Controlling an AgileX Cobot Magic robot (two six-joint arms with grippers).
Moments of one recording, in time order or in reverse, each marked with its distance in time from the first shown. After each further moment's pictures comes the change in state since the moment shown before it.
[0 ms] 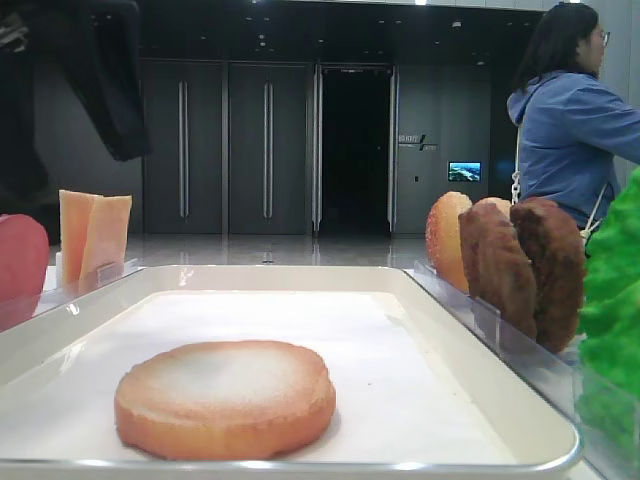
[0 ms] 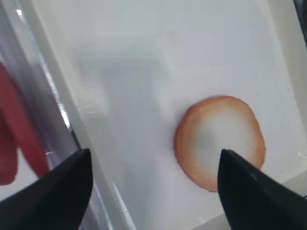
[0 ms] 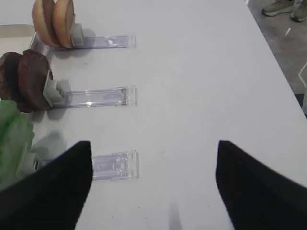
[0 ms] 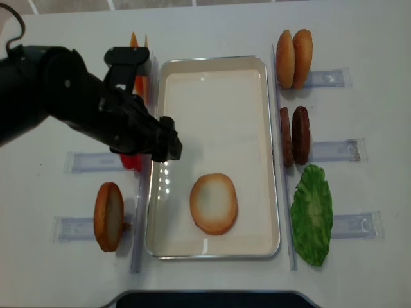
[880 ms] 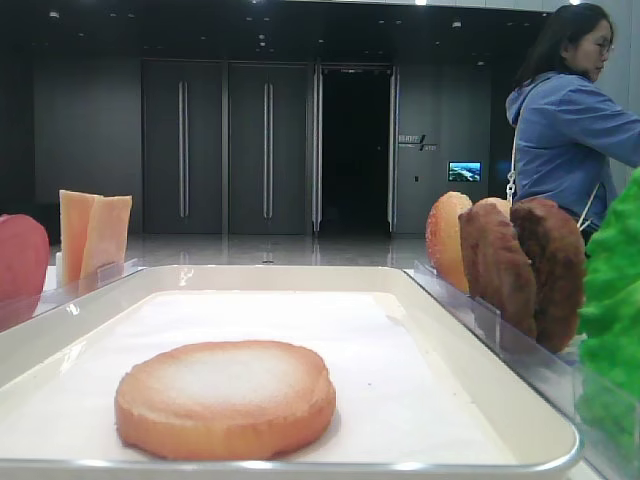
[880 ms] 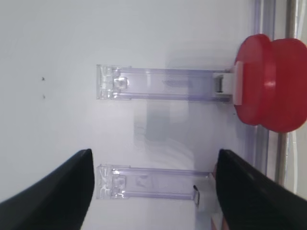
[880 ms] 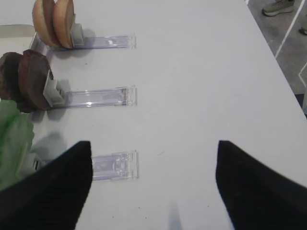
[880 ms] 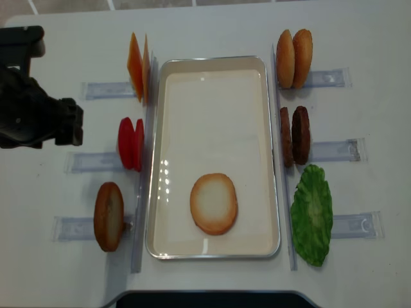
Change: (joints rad) left arm 0.349 -0.190 -0.015 0.355 0.295 -0.168; right arm 0.000 0.000 0.000 0.000 0.000 0.000
